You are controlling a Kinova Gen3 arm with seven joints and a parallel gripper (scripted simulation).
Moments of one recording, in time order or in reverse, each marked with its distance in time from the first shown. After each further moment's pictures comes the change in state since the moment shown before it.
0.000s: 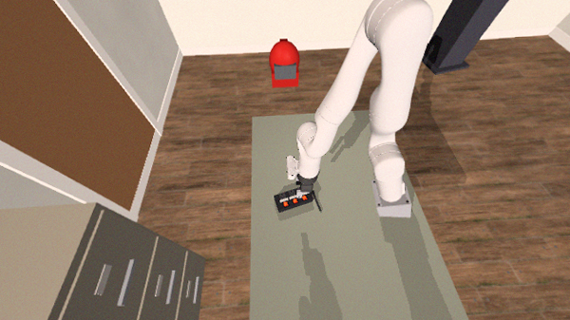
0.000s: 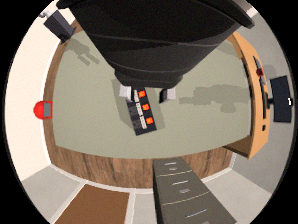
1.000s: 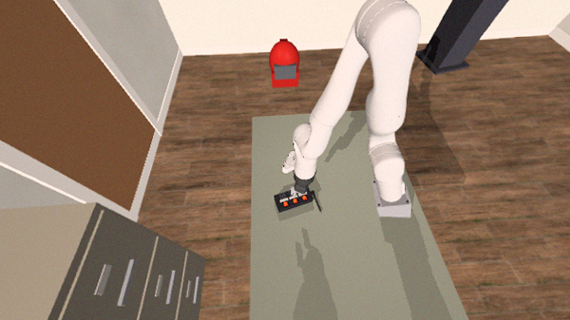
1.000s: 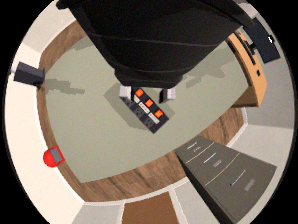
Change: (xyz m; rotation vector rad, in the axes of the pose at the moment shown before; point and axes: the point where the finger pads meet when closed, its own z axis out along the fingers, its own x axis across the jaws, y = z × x) arm 0.010 -0.009 0.009 -0.001 -0.007 0.469
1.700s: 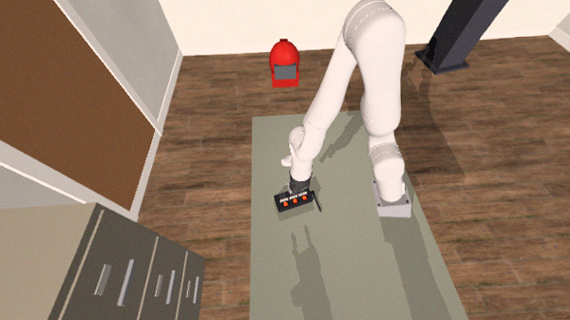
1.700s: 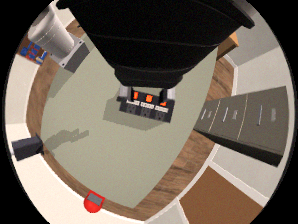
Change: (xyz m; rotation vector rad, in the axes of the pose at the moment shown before) arm 0.006 -0.007 0.012 -0.007 -0.007 0.584
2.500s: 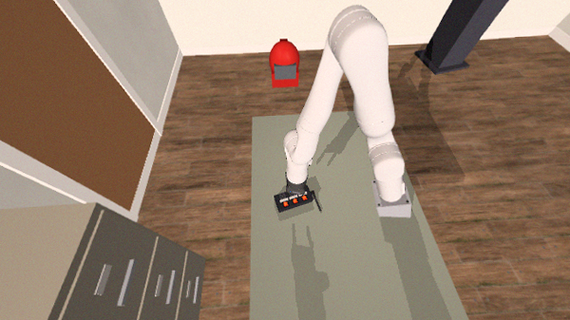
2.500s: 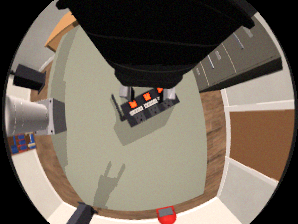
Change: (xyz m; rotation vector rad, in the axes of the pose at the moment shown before) arm 0.004 0.002 0.016 -0.006 0.004 0.717
